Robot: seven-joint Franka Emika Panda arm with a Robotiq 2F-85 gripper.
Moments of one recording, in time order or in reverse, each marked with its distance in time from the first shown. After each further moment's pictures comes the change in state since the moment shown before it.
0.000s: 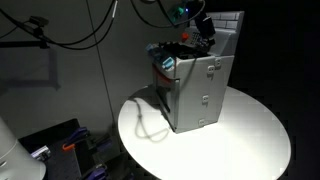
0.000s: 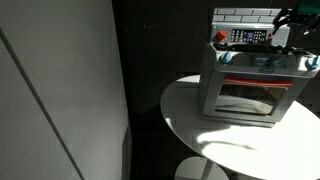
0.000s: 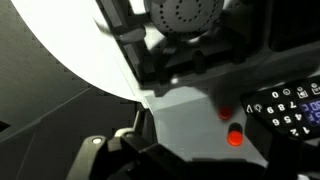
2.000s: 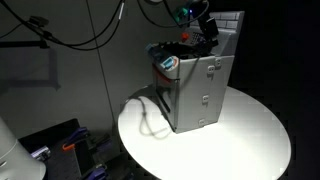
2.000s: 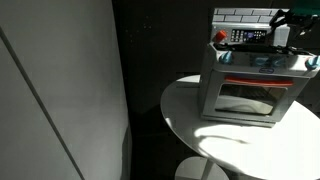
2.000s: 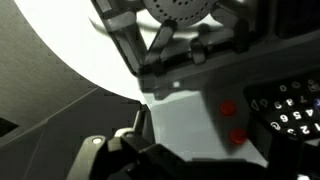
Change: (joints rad) arm 0.056 0.063 -0.060 0.083 0.000 -0.046 0.016
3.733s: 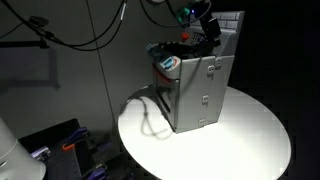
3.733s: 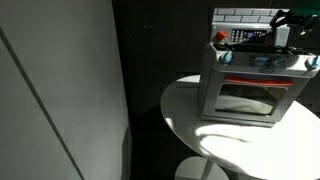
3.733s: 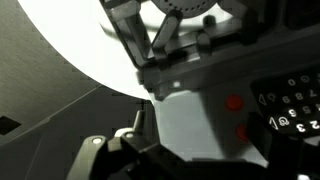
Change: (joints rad) arm 0.000 0.016 -0.010 0.019 -0.004 0.000 0.000
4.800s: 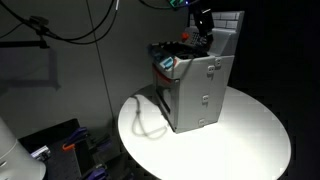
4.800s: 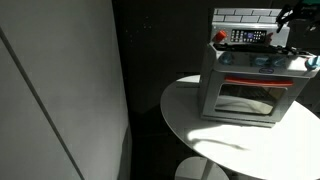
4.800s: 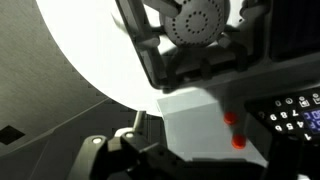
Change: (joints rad) arm 0.003 -0.079 0.016 -0.015 0.031 -0.162 -0.057
